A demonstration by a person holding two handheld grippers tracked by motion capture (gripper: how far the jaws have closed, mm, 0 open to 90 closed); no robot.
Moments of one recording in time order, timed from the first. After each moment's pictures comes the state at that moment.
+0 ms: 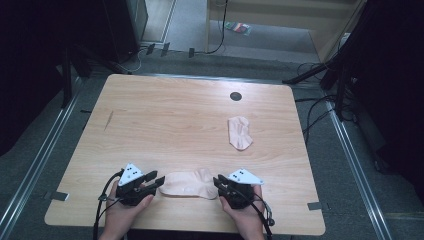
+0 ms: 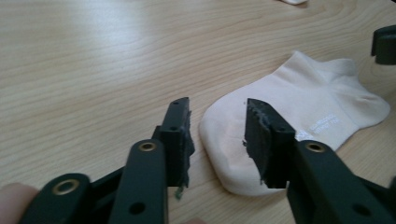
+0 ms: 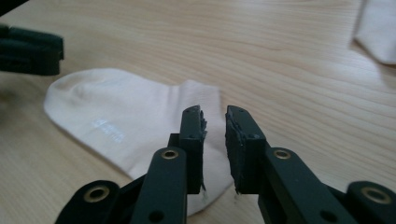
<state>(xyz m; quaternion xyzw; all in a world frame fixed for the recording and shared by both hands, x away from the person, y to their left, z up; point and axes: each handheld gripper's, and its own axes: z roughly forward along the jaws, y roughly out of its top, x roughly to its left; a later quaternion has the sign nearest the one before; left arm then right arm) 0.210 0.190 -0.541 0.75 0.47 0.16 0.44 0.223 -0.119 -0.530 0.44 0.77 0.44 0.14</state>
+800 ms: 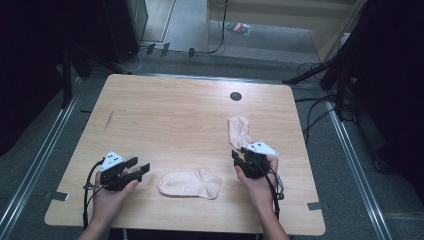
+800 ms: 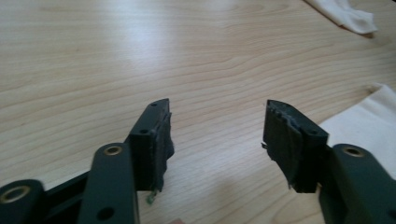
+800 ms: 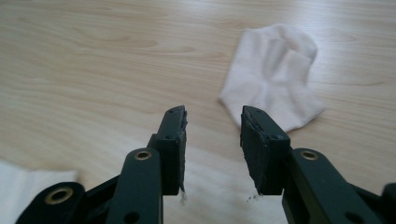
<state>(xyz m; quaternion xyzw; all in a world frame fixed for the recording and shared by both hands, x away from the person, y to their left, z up) 0.243 0.247 -0.548 0.70 0.53 0.18 0.45 0.304 -0.161 -0.514 0.51 0.73 0.41 0.22</state>
